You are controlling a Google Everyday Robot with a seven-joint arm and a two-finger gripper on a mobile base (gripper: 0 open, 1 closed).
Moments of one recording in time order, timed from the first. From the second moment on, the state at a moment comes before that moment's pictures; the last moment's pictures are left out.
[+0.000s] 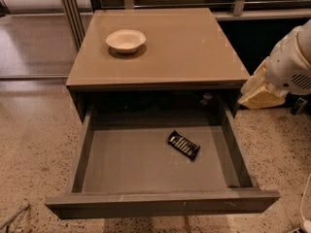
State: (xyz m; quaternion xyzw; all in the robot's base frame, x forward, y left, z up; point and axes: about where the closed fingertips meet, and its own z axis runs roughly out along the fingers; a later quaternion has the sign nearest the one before) arm 0.455 -0.201 0.934 -0.56 0.80 -0.01 0.22
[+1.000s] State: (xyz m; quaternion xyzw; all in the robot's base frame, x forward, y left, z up) arm 0.505 -0.160 0.848 -0.52 0.81 0.02 0.27
